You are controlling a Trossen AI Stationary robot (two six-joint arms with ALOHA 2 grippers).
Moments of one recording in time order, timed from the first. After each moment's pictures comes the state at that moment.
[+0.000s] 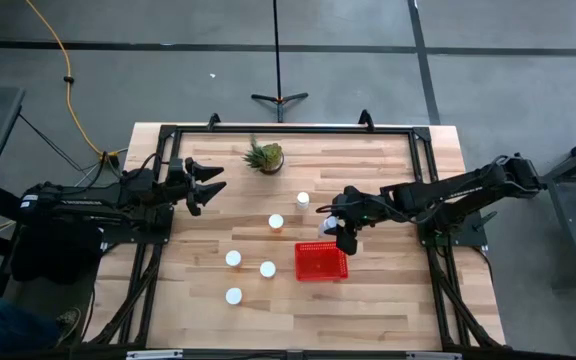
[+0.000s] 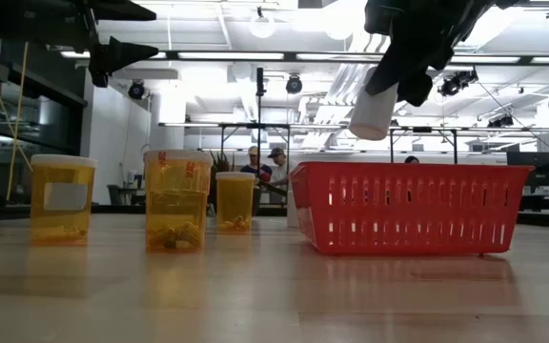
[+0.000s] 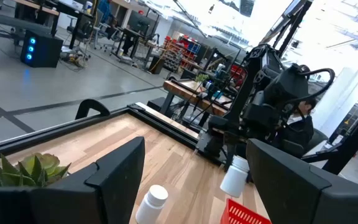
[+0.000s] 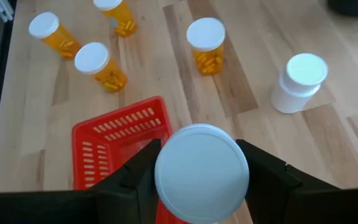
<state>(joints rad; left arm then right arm) 0.04 0.40 0.28 0.21 -0.27 -0.40 0.15 1.31 0.87 -0.34 0.08 0.42</state>
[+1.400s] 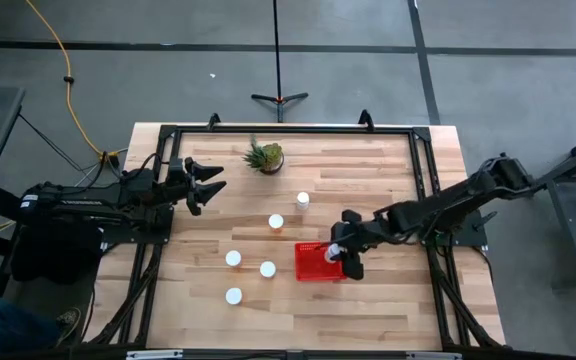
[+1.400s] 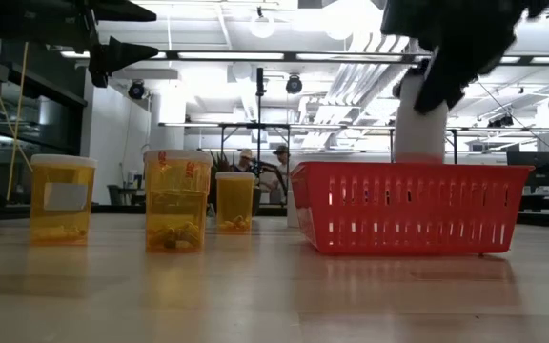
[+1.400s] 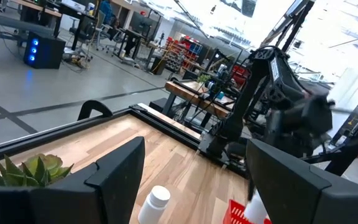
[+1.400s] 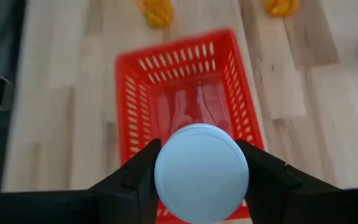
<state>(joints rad) 0.04 0.40 0.28 0.21 -0.28 -0.40 0.31 1.42 0.87 -0.36 0.06 0.46</state>
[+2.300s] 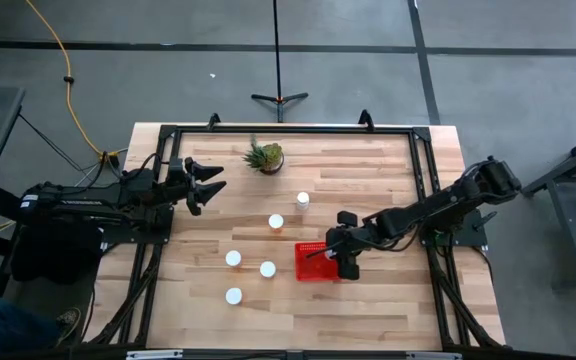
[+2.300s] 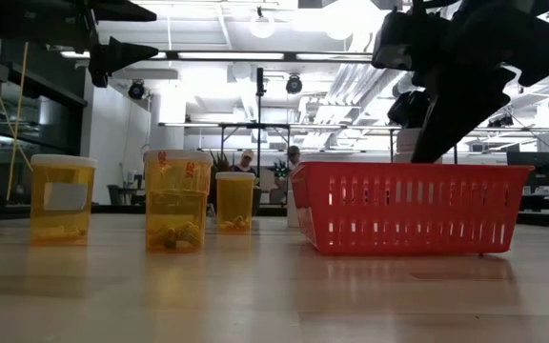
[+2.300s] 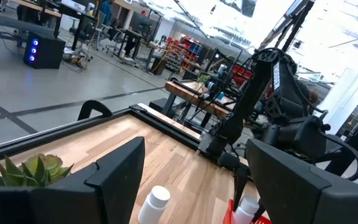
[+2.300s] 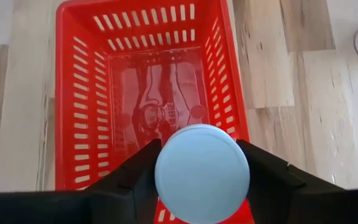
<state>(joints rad) 0.04 0.40 0.28 0.21 -0.28 -0.40 0.31 1.53 0.87 -0.36 0.12 0.36</state>
